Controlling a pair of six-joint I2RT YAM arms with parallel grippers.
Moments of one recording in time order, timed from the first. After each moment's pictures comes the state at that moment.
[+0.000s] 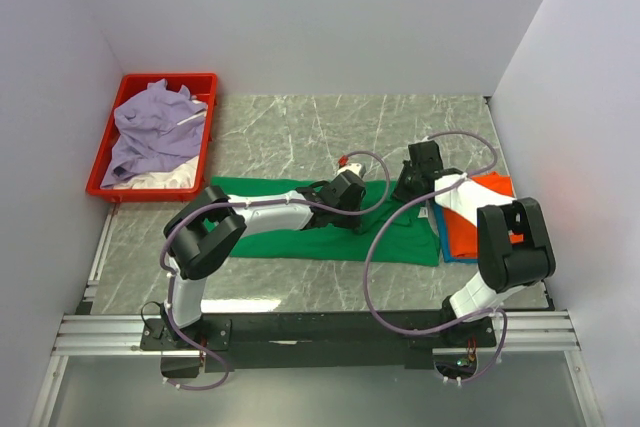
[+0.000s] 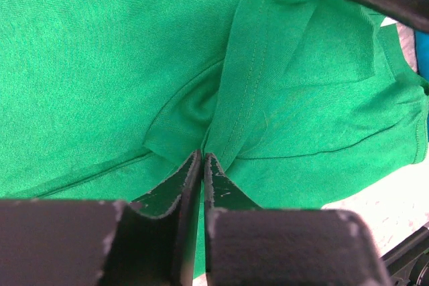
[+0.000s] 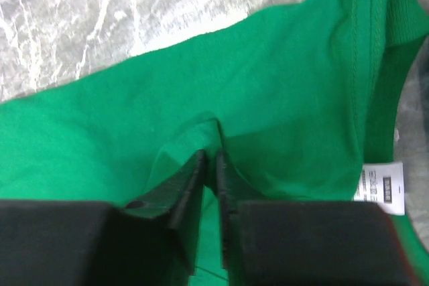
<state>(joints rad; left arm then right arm) -0.96 1.95 1.28 -0.15 -0.10 -0.70 0.20 1.59 0.89 -0.26 -0.02 0.60</state>
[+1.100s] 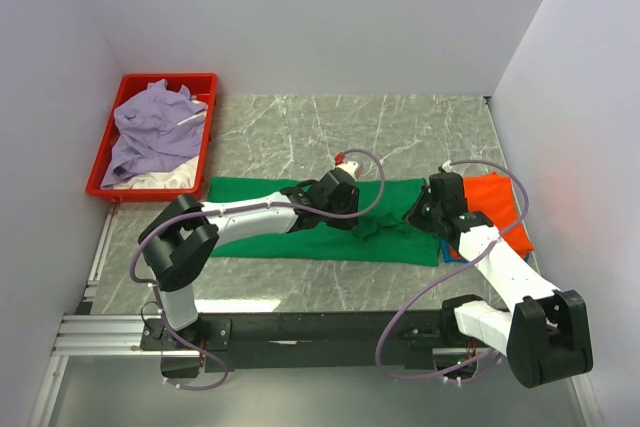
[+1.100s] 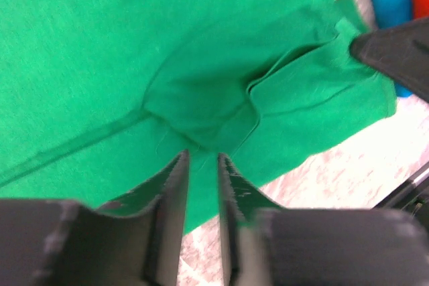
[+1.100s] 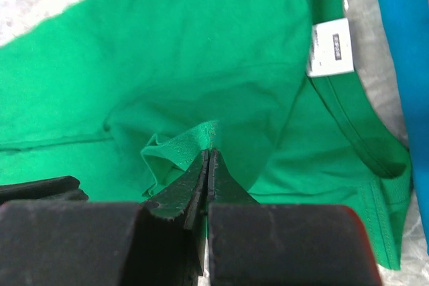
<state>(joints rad) -0.96 1.79 1.22 -0.18 -0.08 -0.62 0.20 1.07 0.58 -0.33 -0.03 0.64</state>
